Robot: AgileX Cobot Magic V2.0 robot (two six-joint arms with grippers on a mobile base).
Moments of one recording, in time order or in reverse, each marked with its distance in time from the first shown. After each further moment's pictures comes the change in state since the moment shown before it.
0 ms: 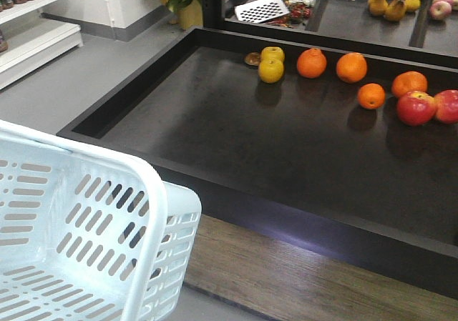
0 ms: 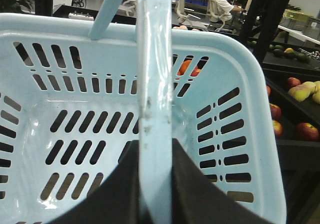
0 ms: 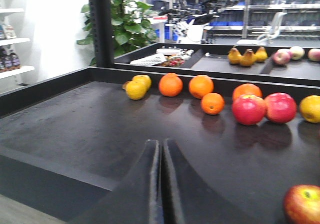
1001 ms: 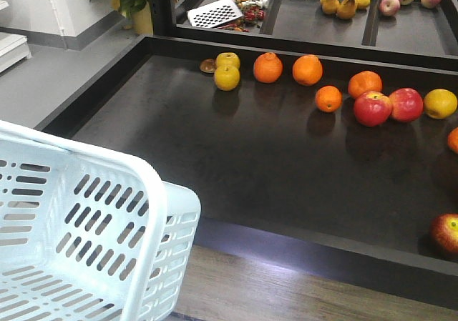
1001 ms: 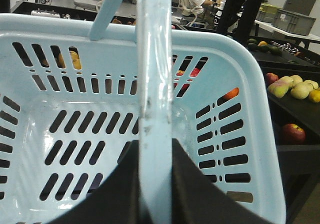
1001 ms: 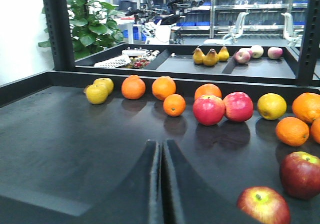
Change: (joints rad) left arm 0.000 0.000 0.000 0.000 0.000 0.000; right arm 0.000 0.000 0.000 0.000 0.000 0.000
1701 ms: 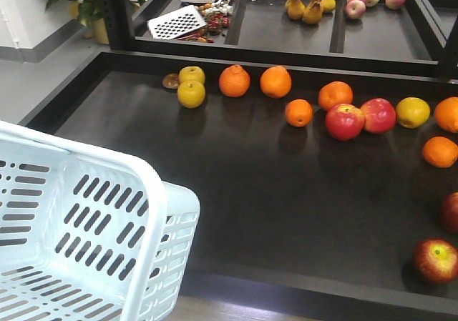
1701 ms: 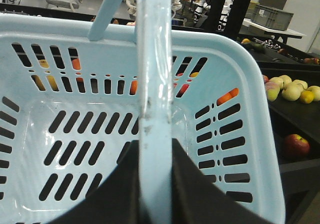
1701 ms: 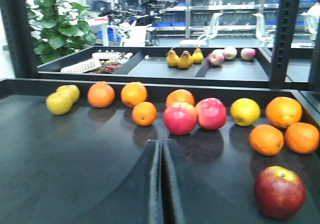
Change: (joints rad) left arm 0.000 0.000 0.000 0.000 0.000 0.000; right arm 0.000 0.000 0.000 0.000 0.000 0.000
